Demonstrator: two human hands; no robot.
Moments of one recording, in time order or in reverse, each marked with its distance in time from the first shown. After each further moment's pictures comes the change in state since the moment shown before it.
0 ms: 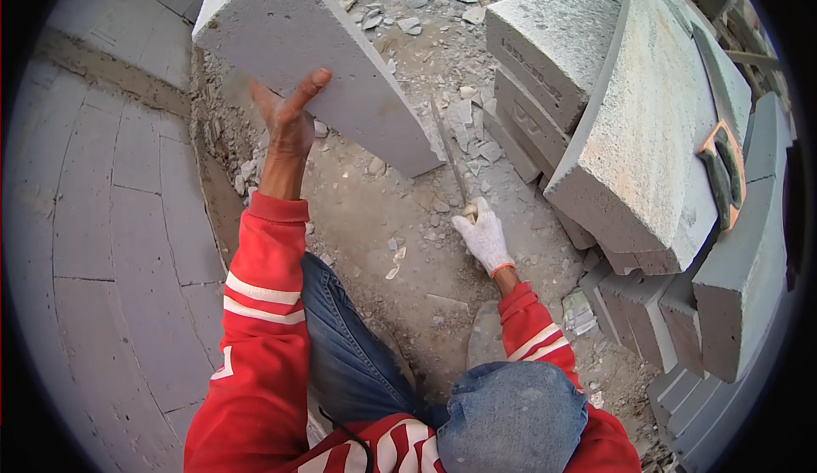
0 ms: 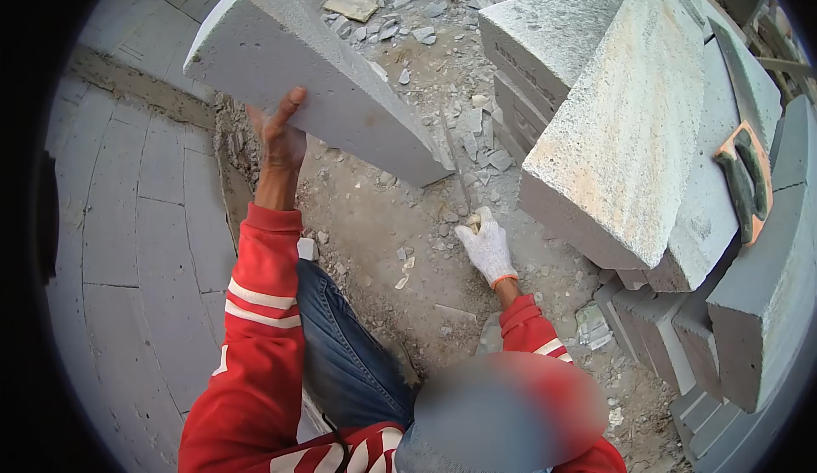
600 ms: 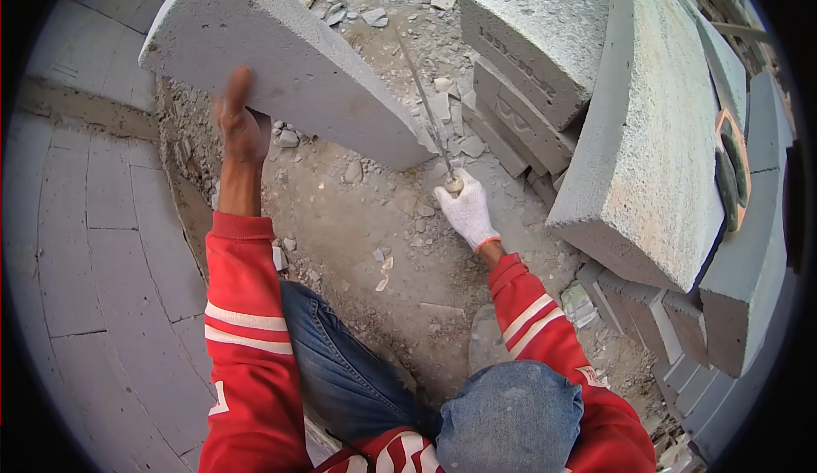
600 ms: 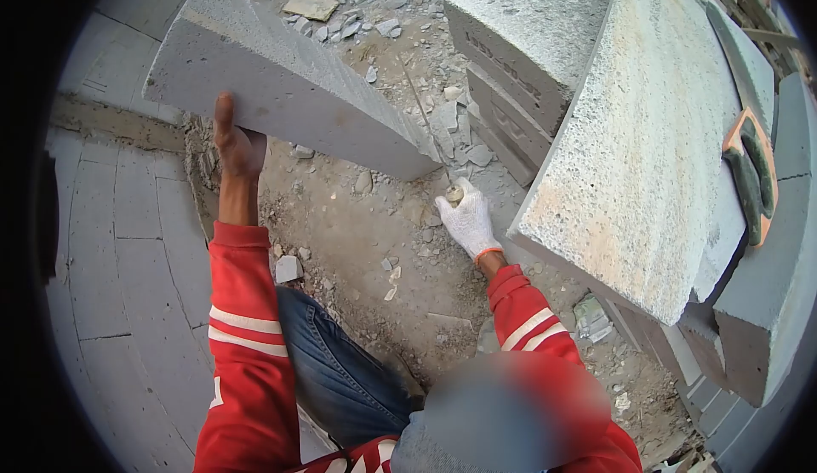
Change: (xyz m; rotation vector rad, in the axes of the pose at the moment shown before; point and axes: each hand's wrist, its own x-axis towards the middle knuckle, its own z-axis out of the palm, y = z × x) left_hand 0.027 -0.042 -0.038 -0.119 -0.105 -0.196; right_hand 0.055 -0.030 0.000 0.145 0.060 0.019
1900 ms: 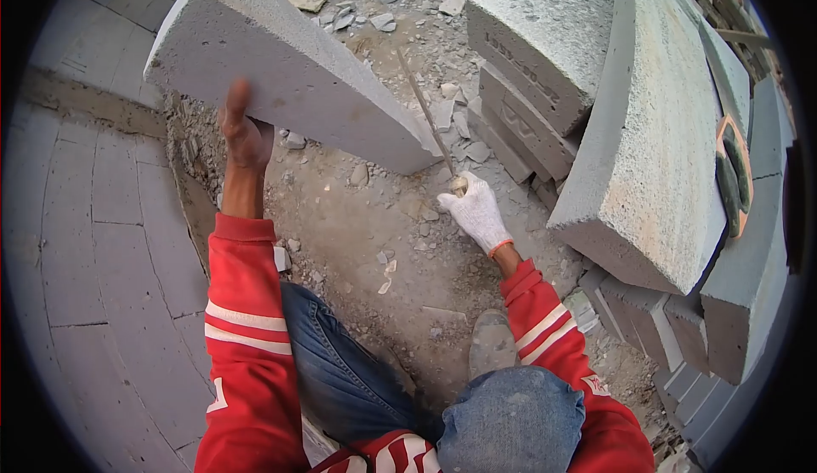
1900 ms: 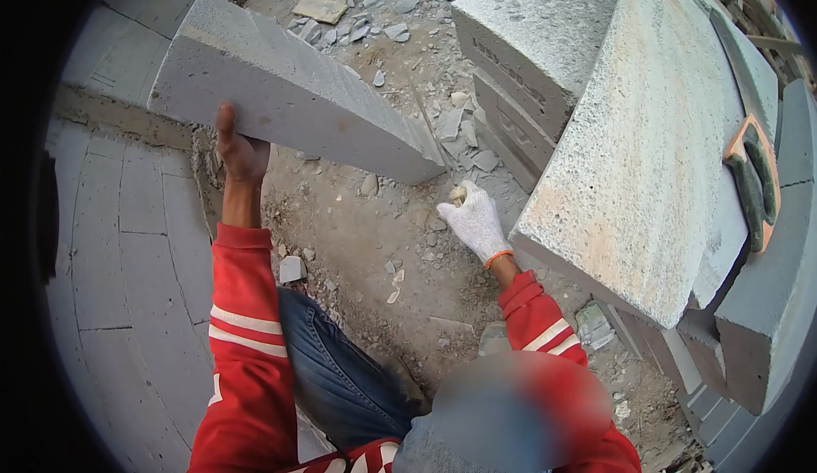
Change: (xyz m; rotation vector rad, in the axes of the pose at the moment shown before) left_hand 0.000 -0.016 -0.030 -0.050 -0.066 -0.028; right_hand -0.002 -0.016 -0.018 -0.095 -0.060 -0.006
